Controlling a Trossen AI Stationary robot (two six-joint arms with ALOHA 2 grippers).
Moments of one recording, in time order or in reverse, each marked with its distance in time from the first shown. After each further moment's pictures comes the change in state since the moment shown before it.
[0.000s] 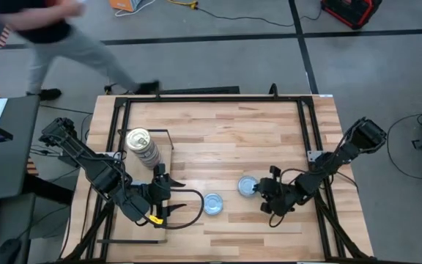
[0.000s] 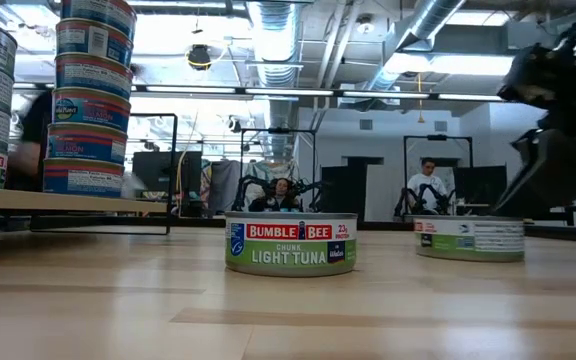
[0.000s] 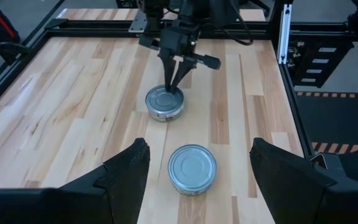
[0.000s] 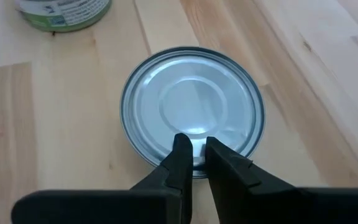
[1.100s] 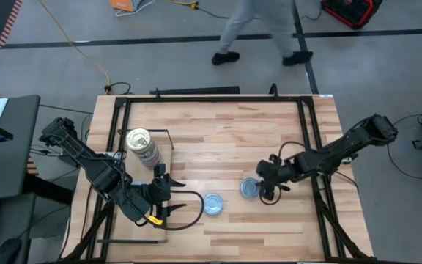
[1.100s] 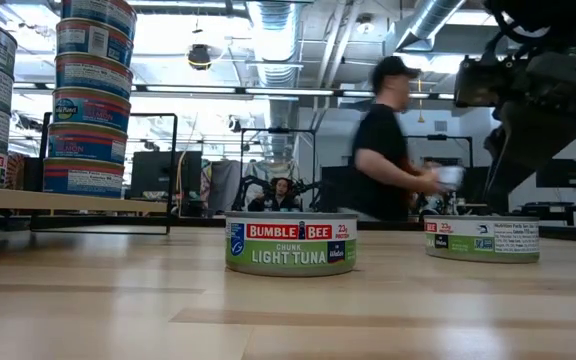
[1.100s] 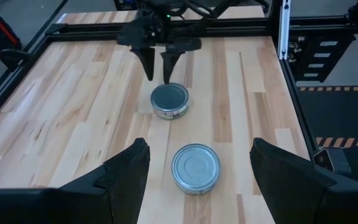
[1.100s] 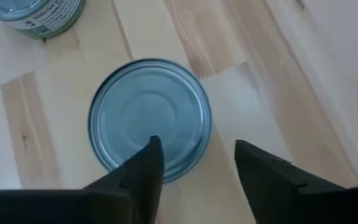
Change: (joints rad) left arm 0.000 0.000 0.000 -0.002 0.000 0.038; right arm -0.327 -0.240 0.073 -0.192 -0.414 -0.129
